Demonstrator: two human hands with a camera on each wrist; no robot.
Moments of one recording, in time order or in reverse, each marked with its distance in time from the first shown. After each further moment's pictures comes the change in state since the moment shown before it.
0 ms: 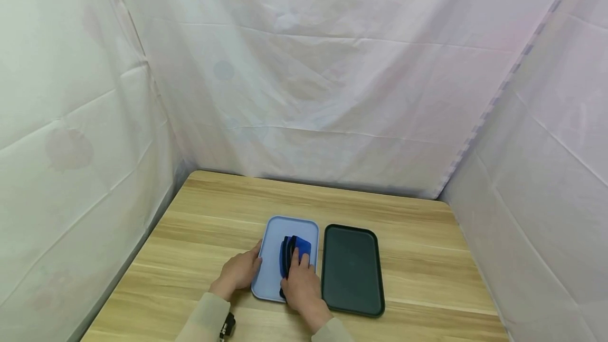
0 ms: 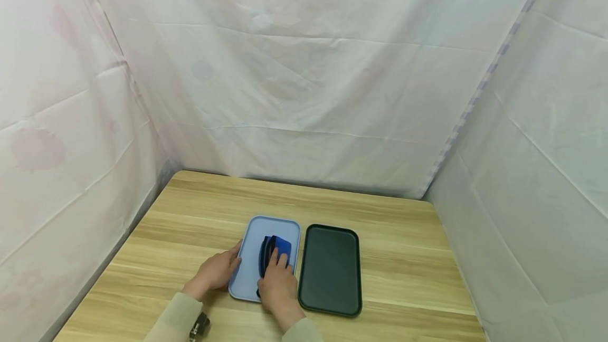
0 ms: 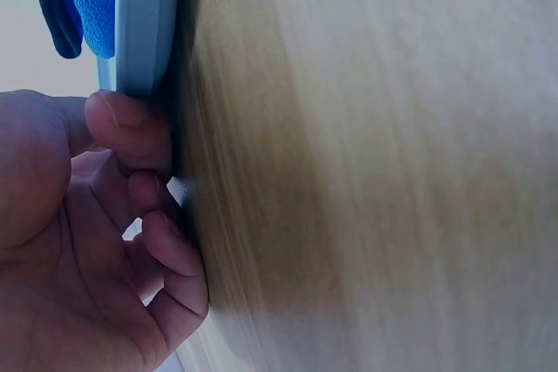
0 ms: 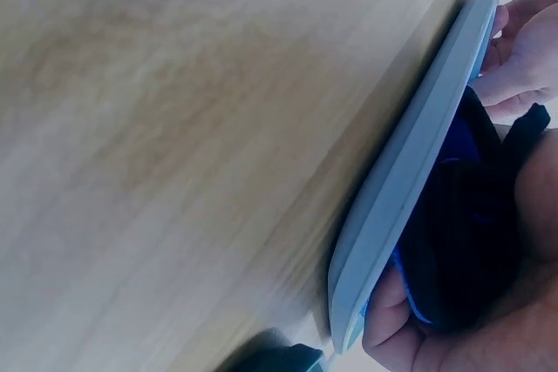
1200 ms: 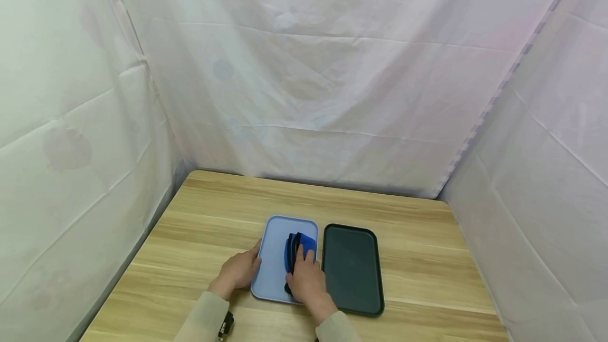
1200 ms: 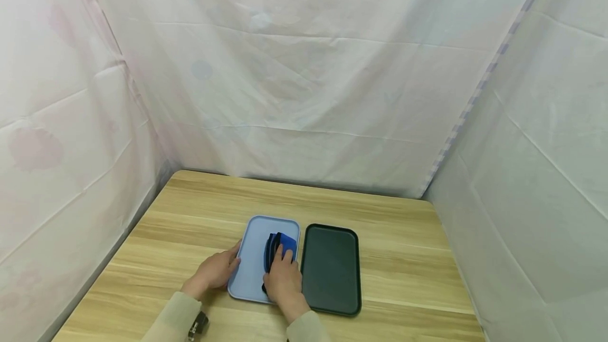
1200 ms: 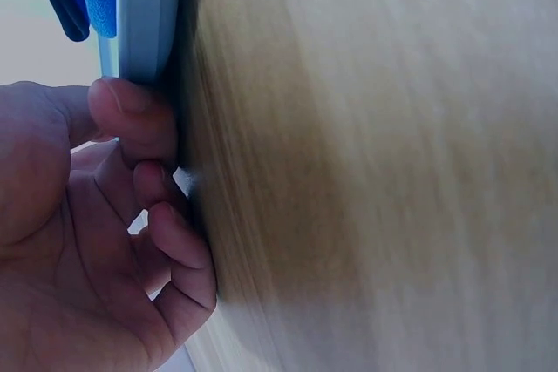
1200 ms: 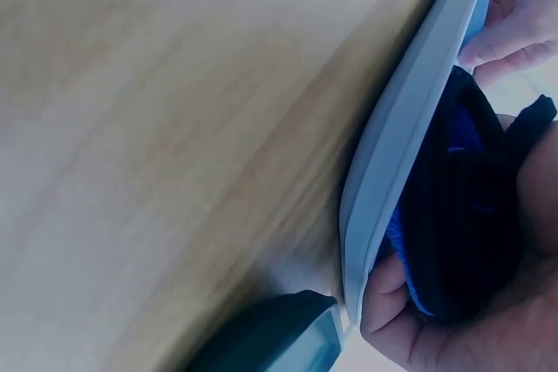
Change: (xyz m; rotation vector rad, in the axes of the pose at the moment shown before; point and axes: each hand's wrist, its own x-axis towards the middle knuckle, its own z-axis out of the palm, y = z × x) left_hand 0.001 0.002 -0.001 0.016 -0.023 -0.009; right_hand 0.009 0.013 -0.010 0.049 -0.002 0.003
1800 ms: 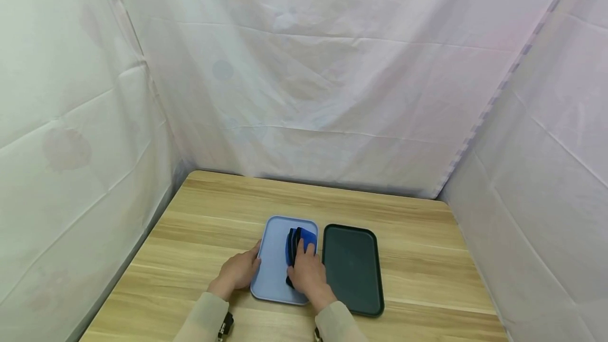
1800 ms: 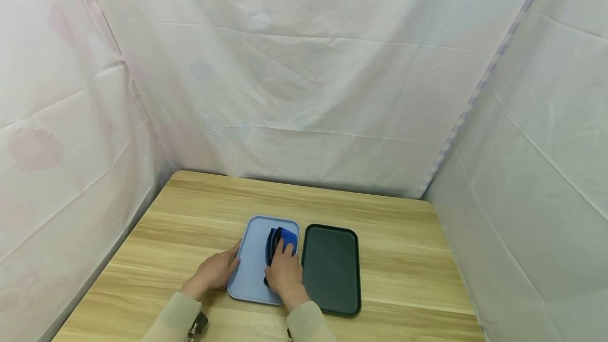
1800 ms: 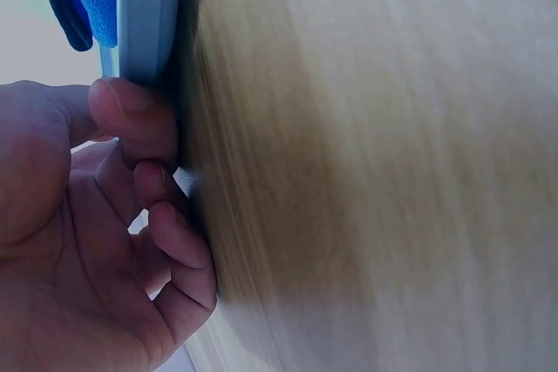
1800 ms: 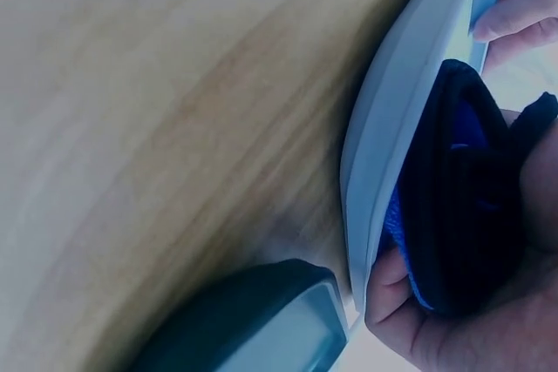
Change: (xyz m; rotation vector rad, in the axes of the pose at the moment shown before) left_hand -0.002 0.001 -0.001 -0.002 0.008 0.001; right_hand 0.018 0.001 -0.007 -0.014 -0.027 0.008
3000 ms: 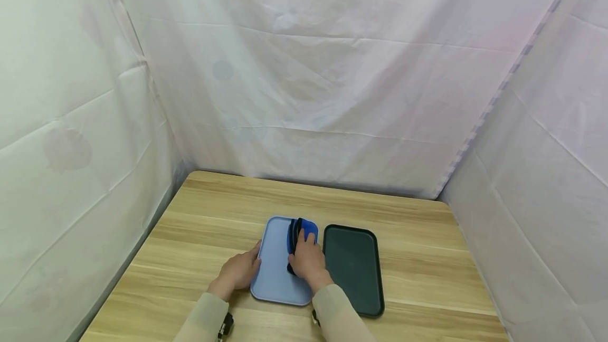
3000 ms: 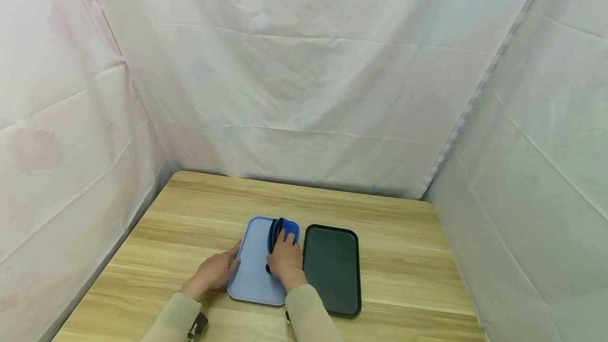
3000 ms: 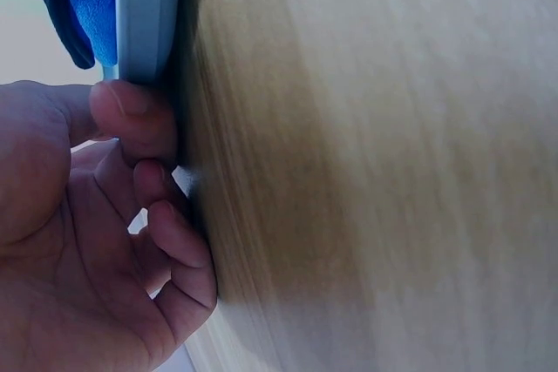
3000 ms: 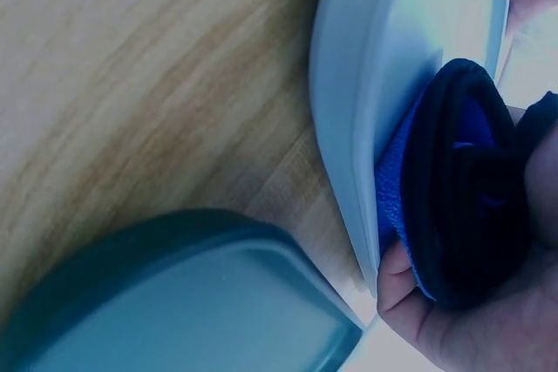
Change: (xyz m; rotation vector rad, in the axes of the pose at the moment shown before) left_hand 0.001 -0.001 0.002 0.001 -0.001 0.002; right_hand 0.034 0.002 -0.001 0.030 0.004 0.008
